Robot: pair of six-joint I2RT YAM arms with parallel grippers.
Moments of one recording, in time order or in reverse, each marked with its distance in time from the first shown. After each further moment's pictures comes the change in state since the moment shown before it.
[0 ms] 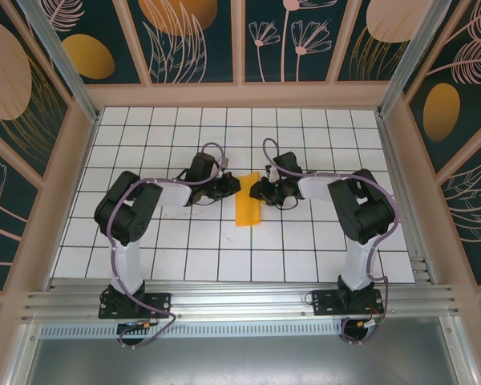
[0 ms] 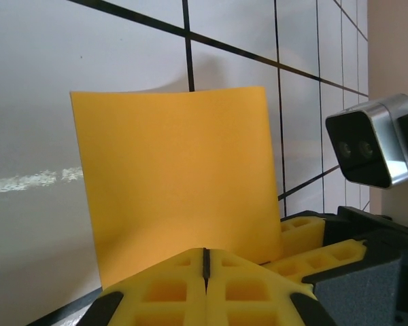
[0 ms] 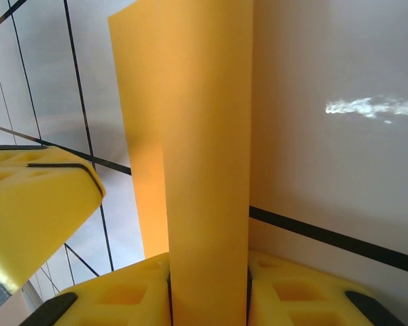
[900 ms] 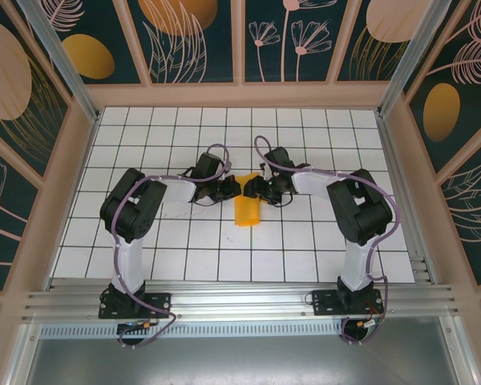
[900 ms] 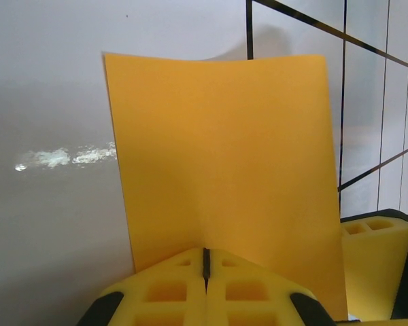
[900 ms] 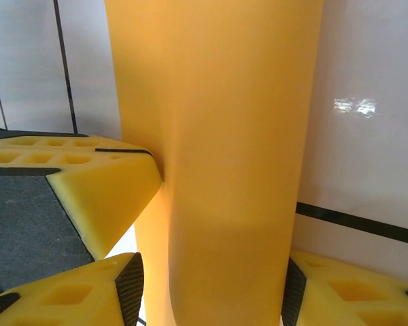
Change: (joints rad) left arm -0.014 0.043 0.077 -0.173 -0.053 0.068; right arm 0.055 0.000 0.124 -0.225 0.130 -0.074
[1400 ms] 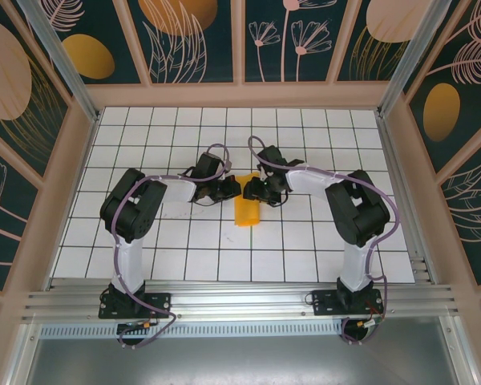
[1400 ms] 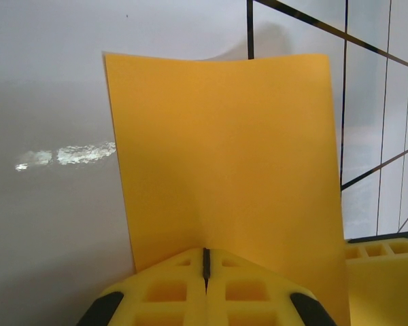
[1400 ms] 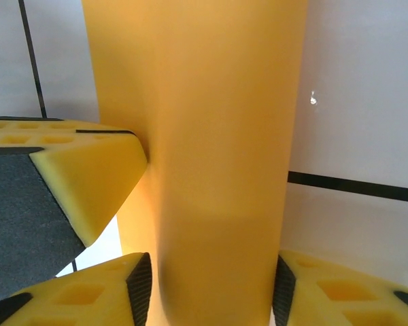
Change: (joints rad) left arm -0.003 0.001 0.004 -0.007 0.000 0.000; right arm 0.049 0.000 0.076 -0.154 0.113 0.000
